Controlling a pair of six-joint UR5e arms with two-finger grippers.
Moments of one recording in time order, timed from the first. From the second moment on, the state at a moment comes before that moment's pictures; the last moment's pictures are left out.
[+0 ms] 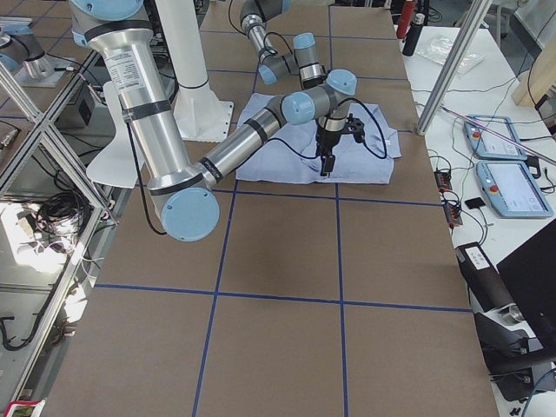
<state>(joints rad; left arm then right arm) -0.52 -2.58 -1.19 -2.37 -1.76 -1.69 1.04 -1.24 1.93 -1.87 2.23 0.51</state>
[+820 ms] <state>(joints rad) -0.54 -2.12 -1.91 -1.94 -1.77 -1.52 0.64 -1.45 2.01 -1.42 2.04 1.09</state>
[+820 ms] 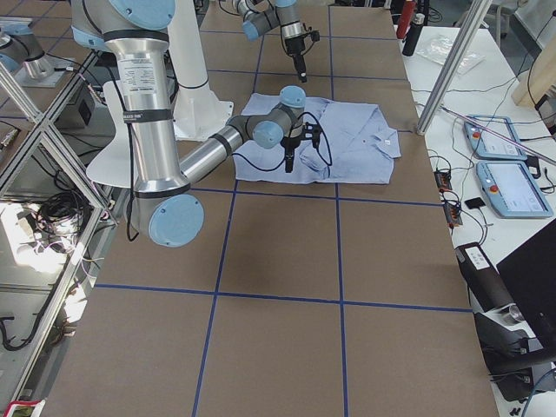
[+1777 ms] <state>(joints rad) -0.54 -2.09 -1.94 -1.93 -1.77 -1.53 0.37 -1.54 2.05 -1.40 1.95 1.30</state>
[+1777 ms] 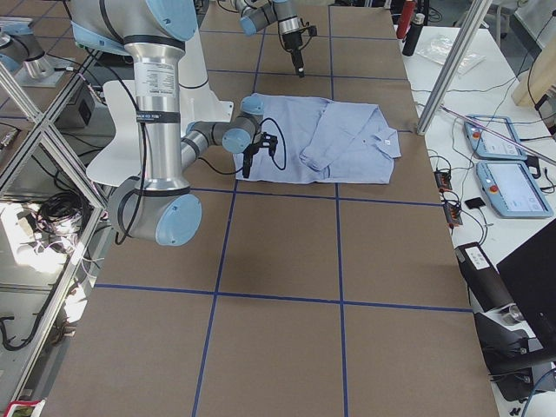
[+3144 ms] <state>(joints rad) -0.54 -2.09 -1.94 -1.93 -1.77 -1.53 0.33 -1.58 2.05 -1.40 2.02 1.30</state>
